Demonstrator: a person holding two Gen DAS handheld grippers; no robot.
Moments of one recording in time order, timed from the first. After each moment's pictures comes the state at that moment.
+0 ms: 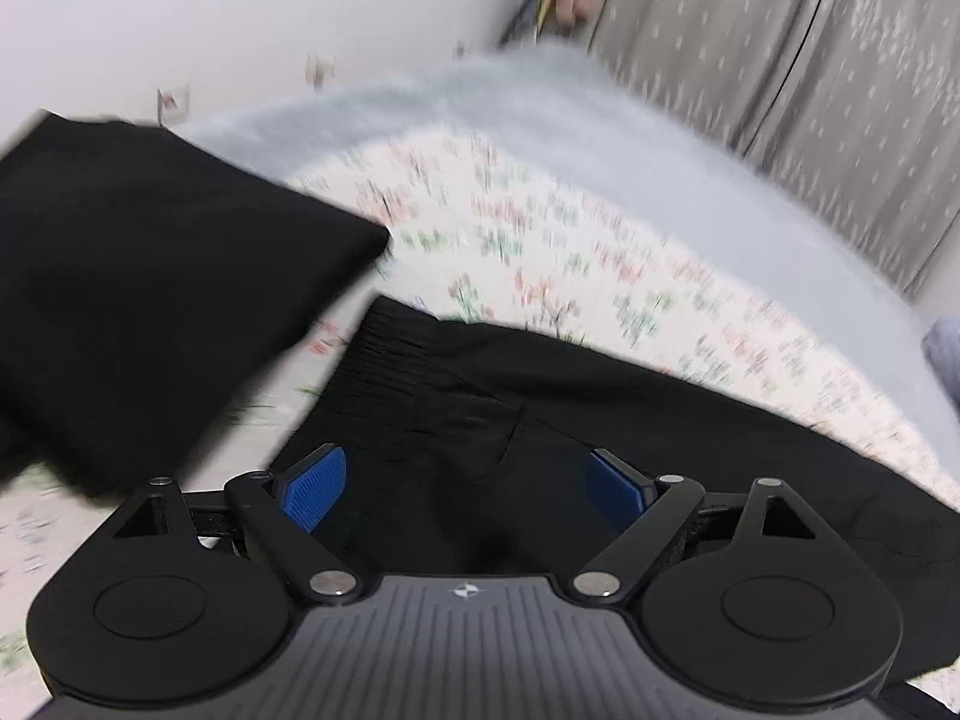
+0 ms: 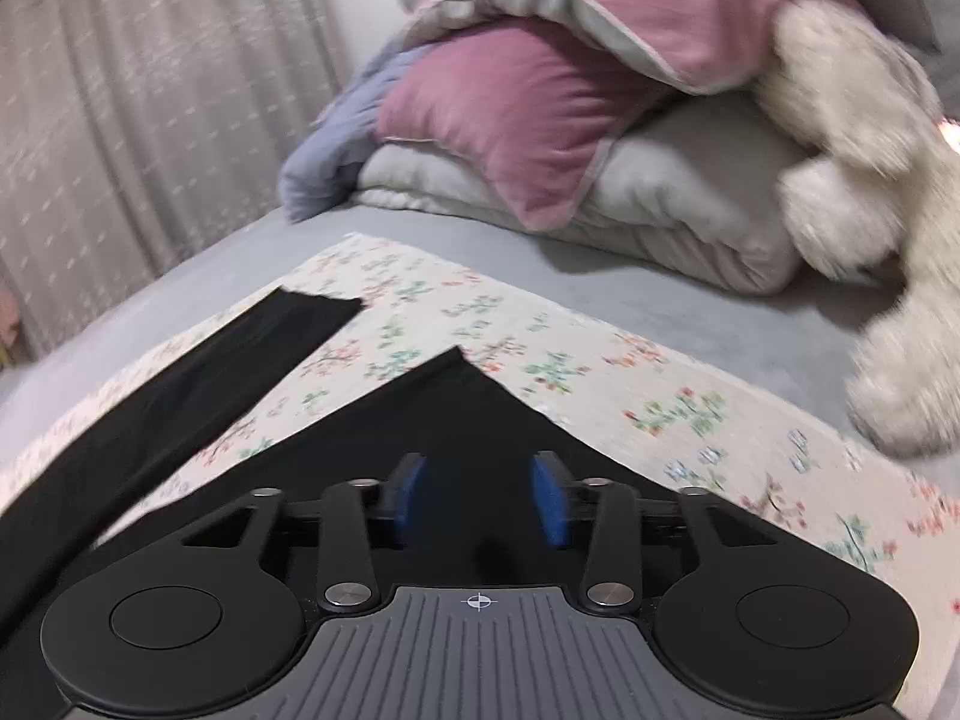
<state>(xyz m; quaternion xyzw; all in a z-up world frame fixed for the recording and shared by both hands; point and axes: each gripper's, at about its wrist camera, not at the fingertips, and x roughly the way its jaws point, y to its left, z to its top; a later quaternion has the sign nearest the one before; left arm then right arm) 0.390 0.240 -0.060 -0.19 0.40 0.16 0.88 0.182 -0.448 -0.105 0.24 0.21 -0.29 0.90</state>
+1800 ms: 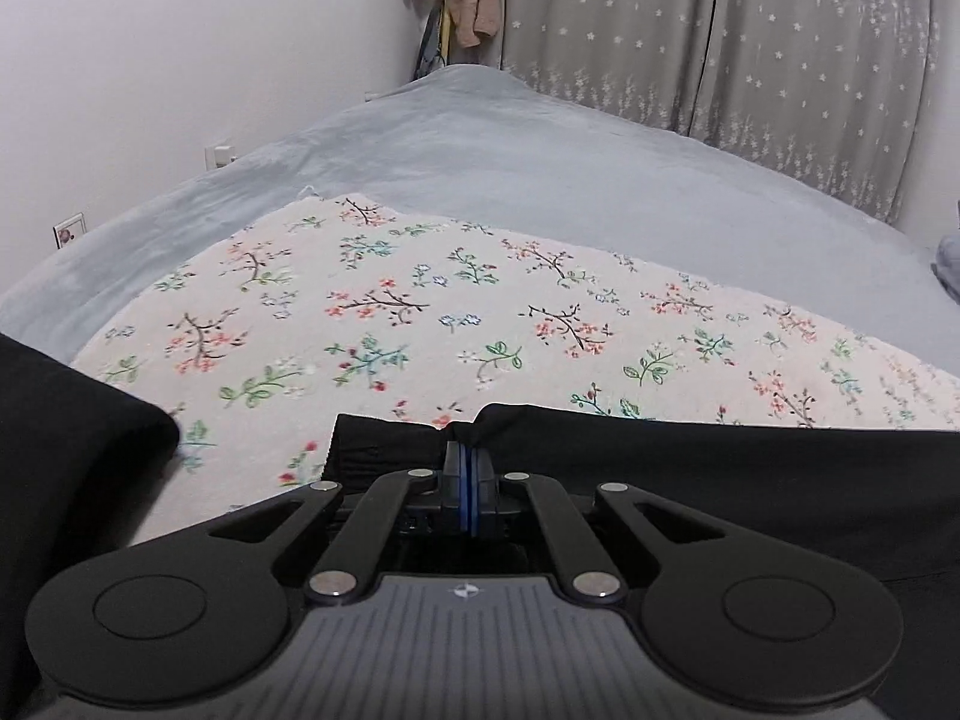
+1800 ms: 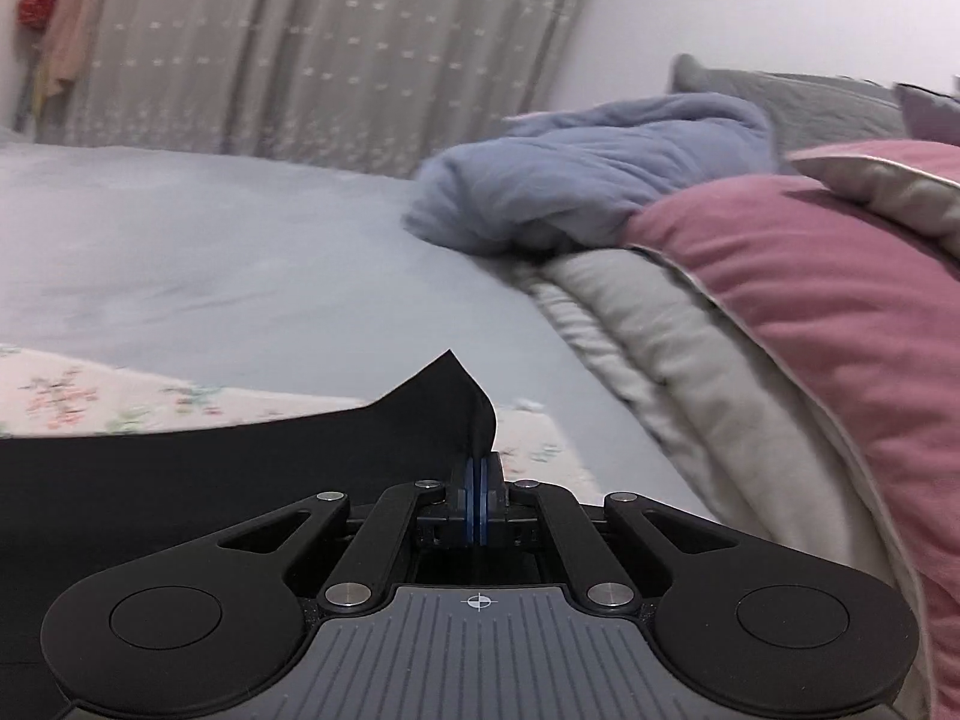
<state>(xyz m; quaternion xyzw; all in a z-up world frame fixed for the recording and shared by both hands) 0.526 0.221 -0.099 -0.07 0.34 0.12 0.93 0.607 -0.507 -0.073 -0.06 0.25 -0.26 0.93</state>
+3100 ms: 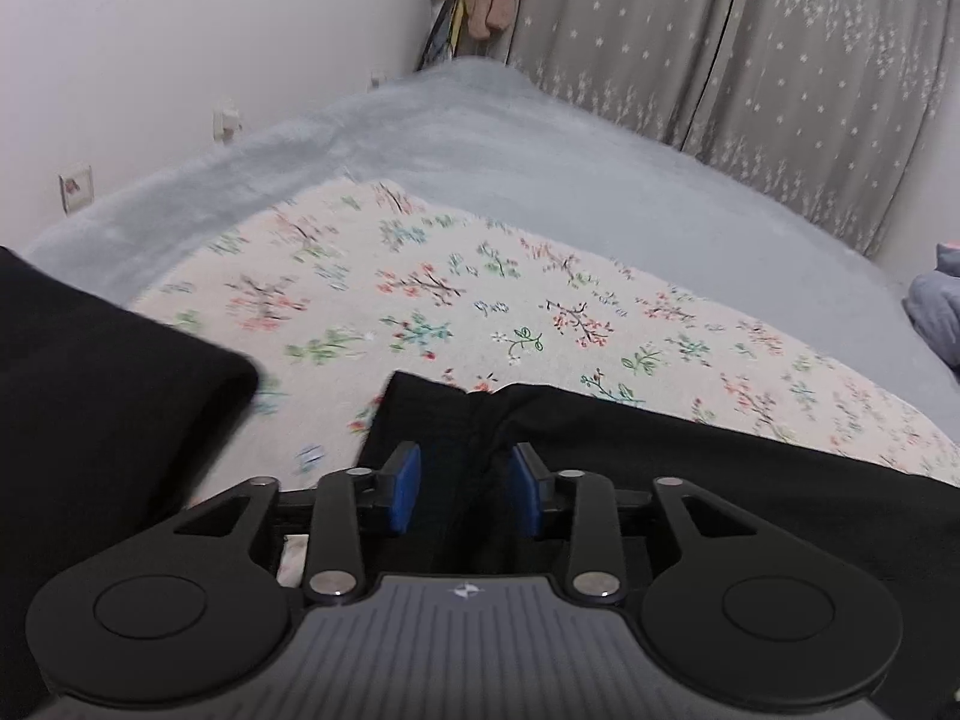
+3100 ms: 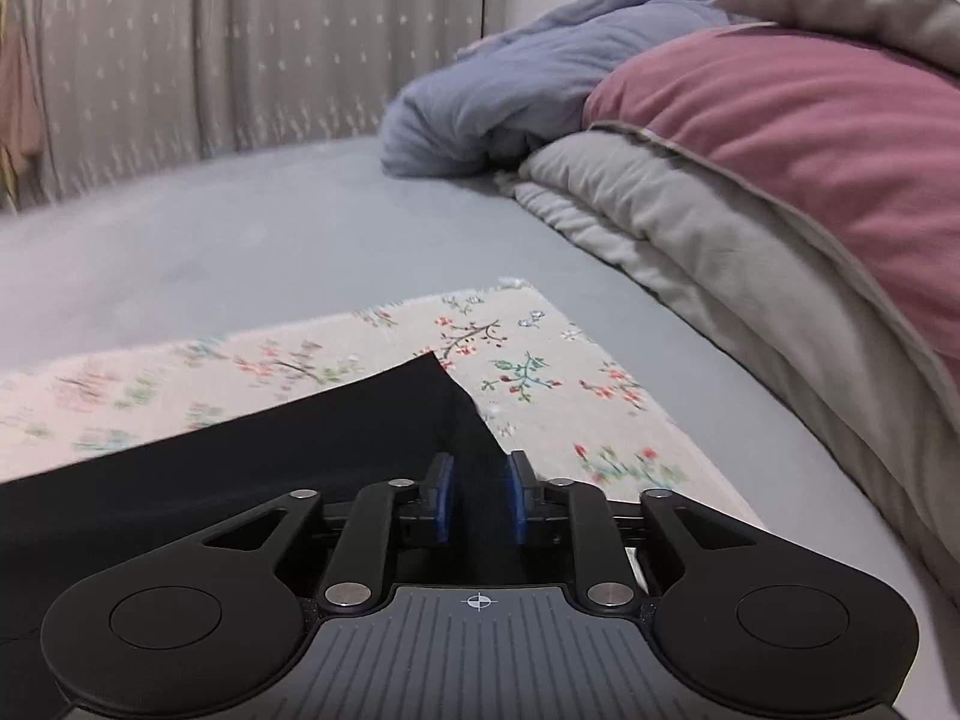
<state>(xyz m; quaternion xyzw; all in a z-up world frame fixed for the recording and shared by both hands) 0.460 0.255 -0.067 -0.12 0.34 0.10 0.93 0.546 -0.524 -0.091 0.09 0.27 -0.23 0.93</state>
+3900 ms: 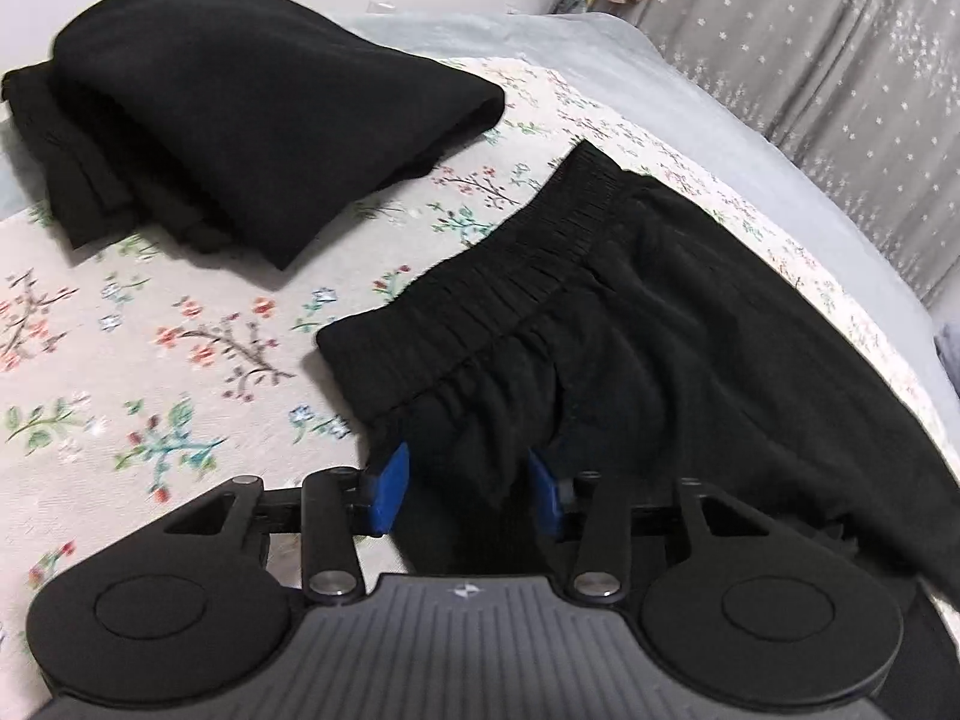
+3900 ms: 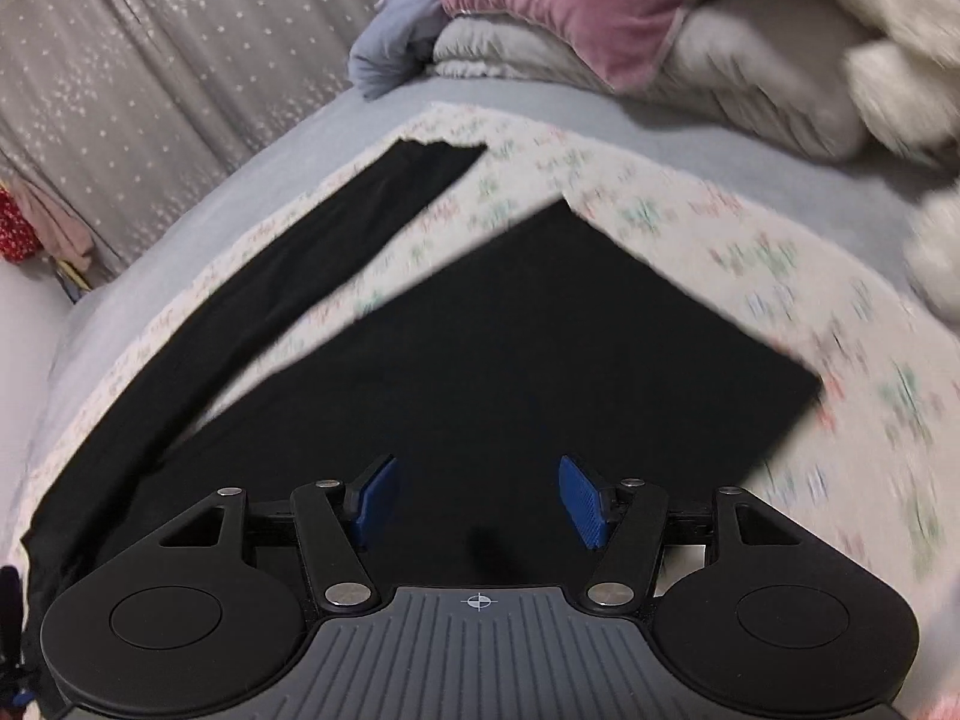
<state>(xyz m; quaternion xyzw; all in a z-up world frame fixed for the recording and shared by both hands) 0.280 0.252 -0.106 -0.25 0.39 0.18 0.87 0.153 -0.416 -0.098 0.32 0.32 -0.18 0.88</state>
